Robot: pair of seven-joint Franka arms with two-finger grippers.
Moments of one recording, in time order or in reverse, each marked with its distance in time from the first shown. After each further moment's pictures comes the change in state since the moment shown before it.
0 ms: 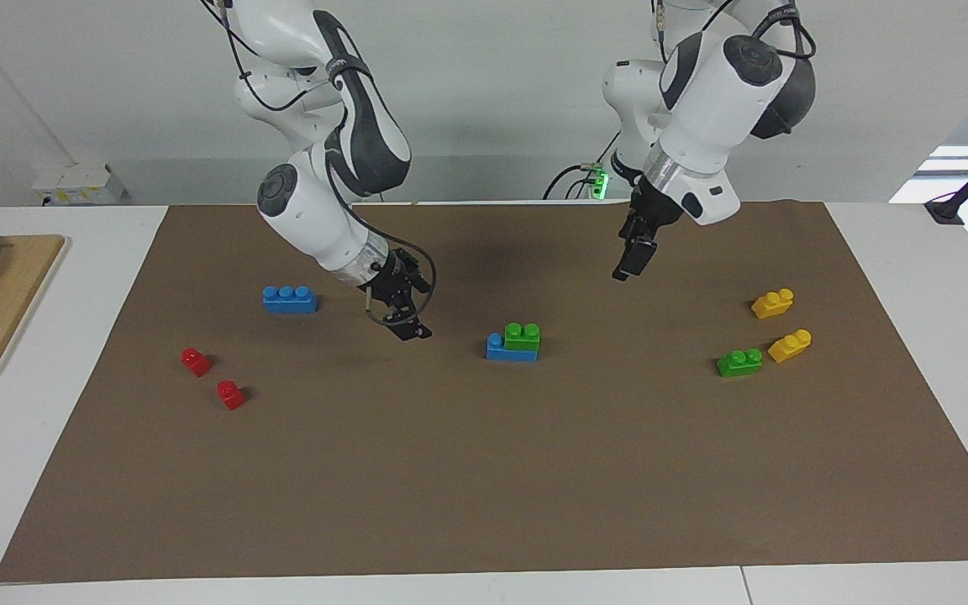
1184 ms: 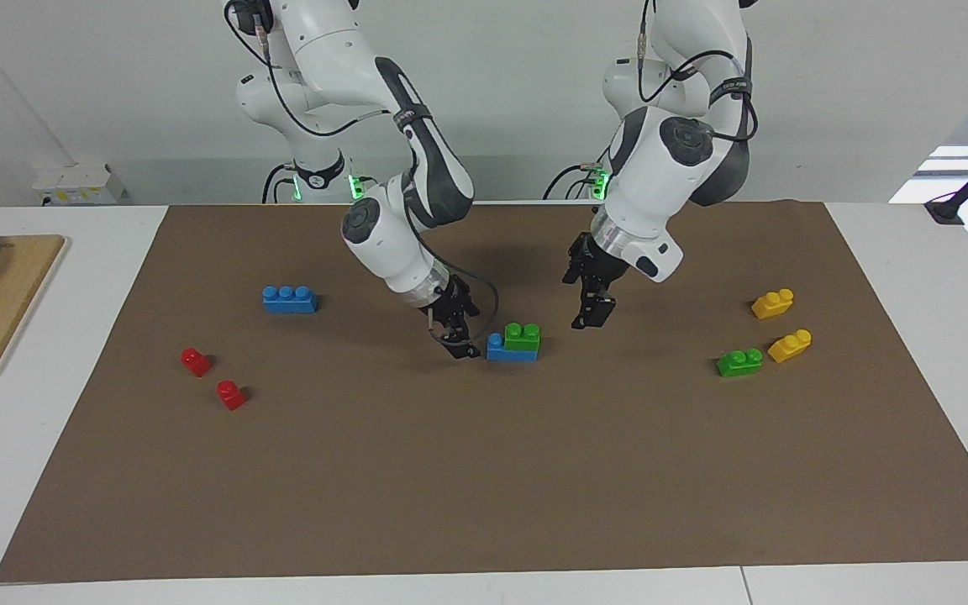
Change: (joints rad) left arm -0.079 0.085 0.001 0.002 -0.008 0.143 -0.329; right arm 0.128 0.154 0.001 -0.005 0.081 0.225 0.000
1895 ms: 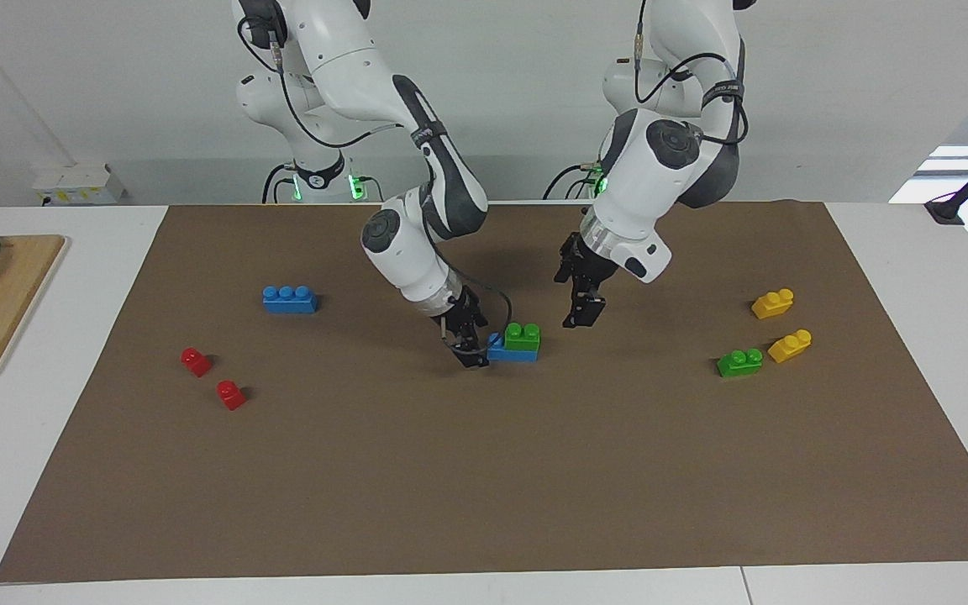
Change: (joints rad) left arm -0.035 0.022 -0.001 -0.004 0.001 0.005 -0.038; right arm 0.020 0.060 0.015 0.029 0.001 0.068 0.000
